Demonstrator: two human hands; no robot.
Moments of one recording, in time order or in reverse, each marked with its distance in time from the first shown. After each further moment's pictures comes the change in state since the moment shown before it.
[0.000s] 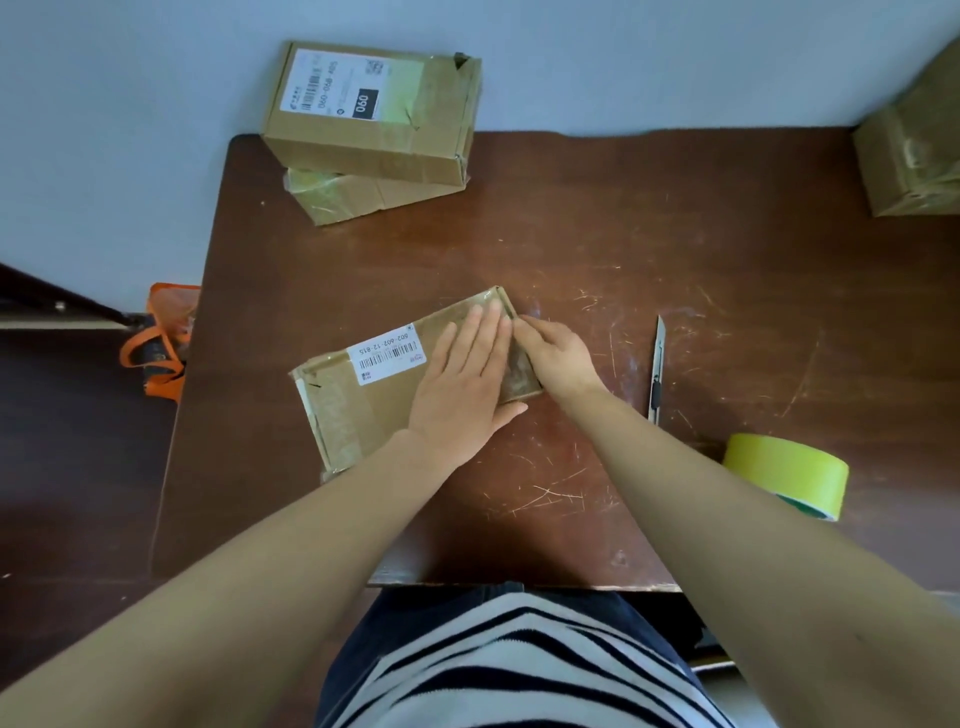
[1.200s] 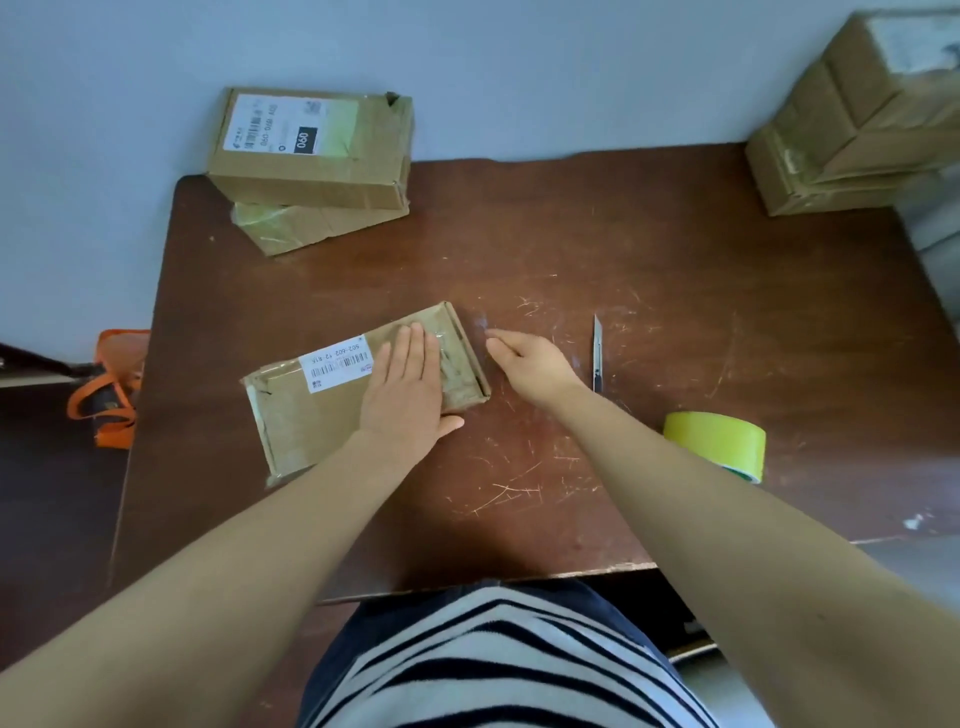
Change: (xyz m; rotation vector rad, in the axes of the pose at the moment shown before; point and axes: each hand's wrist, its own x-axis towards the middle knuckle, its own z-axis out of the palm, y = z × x) left_hand 0.000 -0.003 -0.010 0.080 -0.171 -0.070; right_hand -0.020 0.001 -0.031 -0.280 -0.072 -0.017
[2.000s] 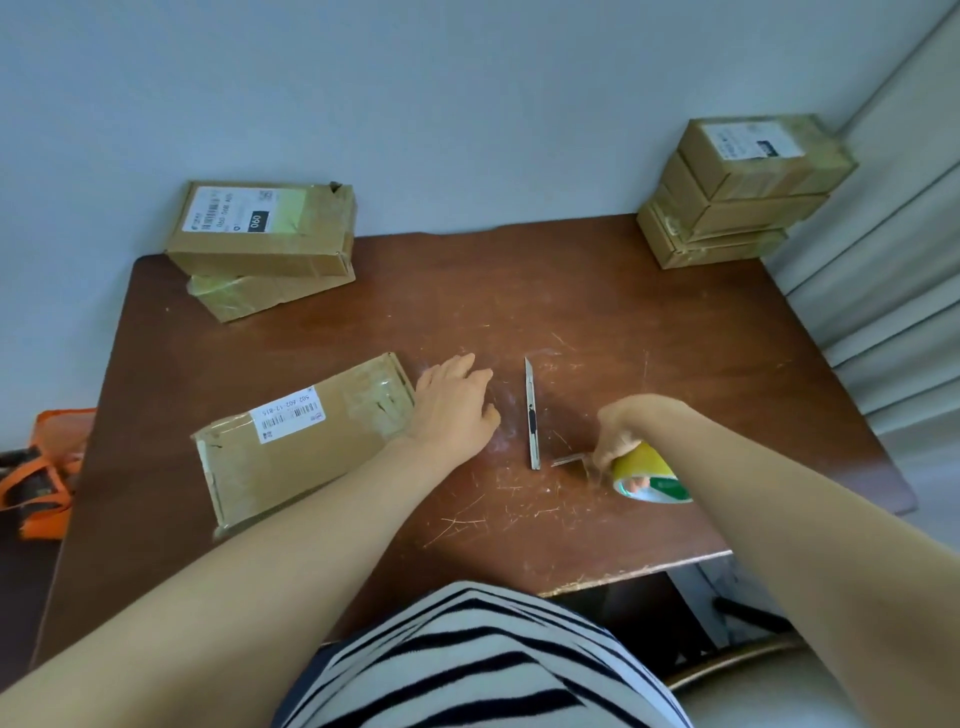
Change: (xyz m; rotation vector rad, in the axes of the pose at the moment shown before) left_hand 0.011 0.088 -0.065 -0.398 0.184 0.163; right_hand -0.061 0.056 -0.122 -0.929 -0.403 0.502
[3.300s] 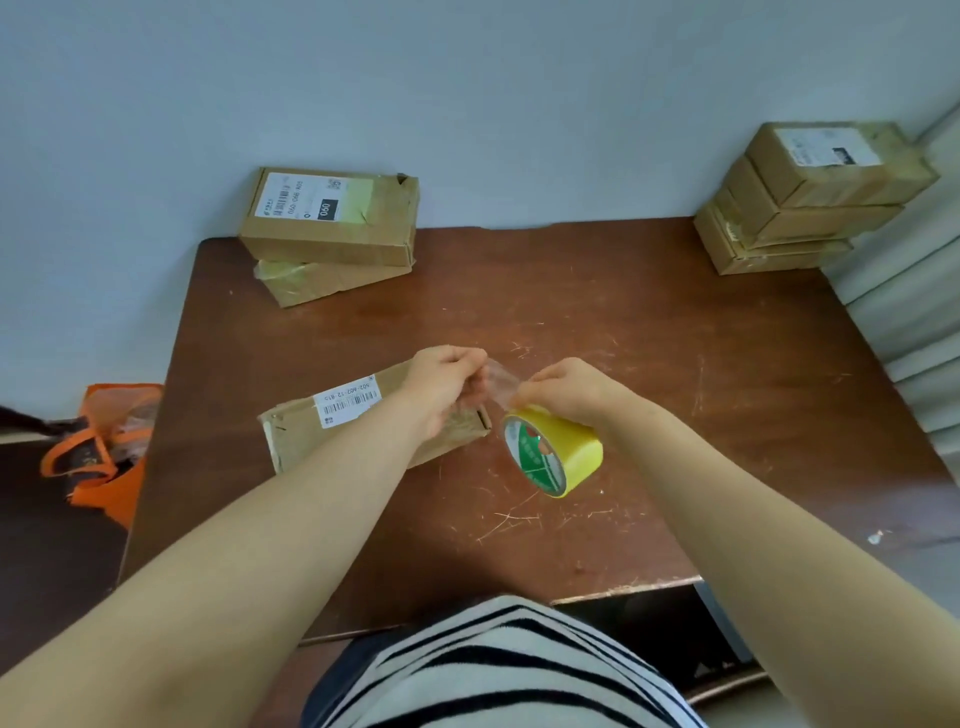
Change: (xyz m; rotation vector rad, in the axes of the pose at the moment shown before) left_hand 0.003 -0.070 -0.032 -1.425 -0.063 -0.605; right_hand -0.056 -0.110 -0.024 1.004 0.247 -0.283
